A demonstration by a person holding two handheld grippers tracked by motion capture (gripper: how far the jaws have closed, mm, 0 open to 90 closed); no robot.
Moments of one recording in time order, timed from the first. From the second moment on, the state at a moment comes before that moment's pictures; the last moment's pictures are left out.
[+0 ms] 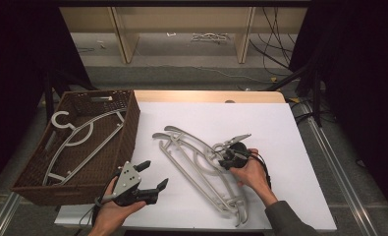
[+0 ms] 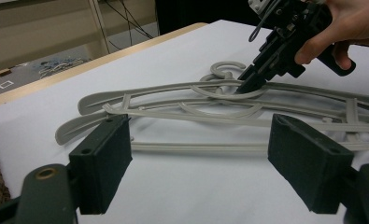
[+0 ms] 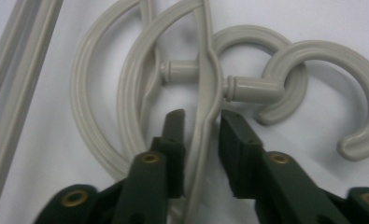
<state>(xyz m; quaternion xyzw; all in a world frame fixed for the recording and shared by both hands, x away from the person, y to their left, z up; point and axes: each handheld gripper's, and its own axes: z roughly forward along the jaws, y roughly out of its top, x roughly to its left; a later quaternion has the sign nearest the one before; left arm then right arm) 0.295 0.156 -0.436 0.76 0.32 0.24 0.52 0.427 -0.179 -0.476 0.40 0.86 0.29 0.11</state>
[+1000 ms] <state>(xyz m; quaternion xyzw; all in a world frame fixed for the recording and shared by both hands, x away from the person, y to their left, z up) 0.296 0.159 -0.435 0.75 0.32 0.25 0.52 0.412 -0.166 -0.438 0.38 0.85 0.33 0.15</state>
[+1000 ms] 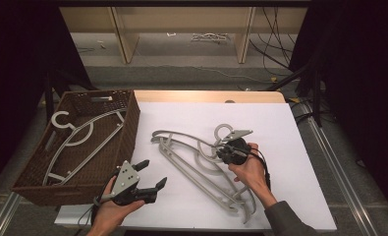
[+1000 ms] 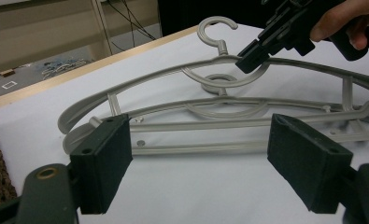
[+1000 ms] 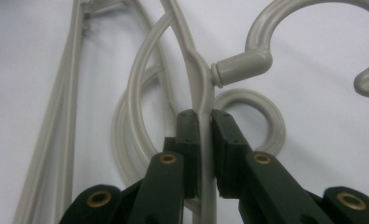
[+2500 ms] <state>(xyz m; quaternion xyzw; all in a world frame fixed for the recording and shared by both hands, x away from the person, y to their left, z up) 0.391 0.096 -0.413 0.84 0.25 0.19 0.44 0.371 -0.145 -0.411 0.20 0.90 0.32 0.19</state>
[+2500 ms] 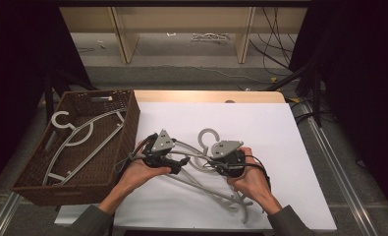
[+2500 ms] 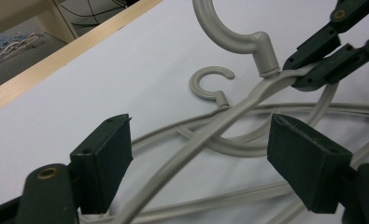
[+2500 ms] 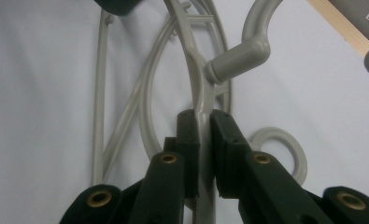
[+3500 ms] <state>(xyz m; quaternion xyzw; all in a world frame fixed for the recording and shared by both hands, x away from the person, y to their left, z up) 0.400 0.063 -0.410 0.93 0.08 0.13 0.33 0.370 -0.143 -0.405 0.17 0.91 0.32 0.20</state>
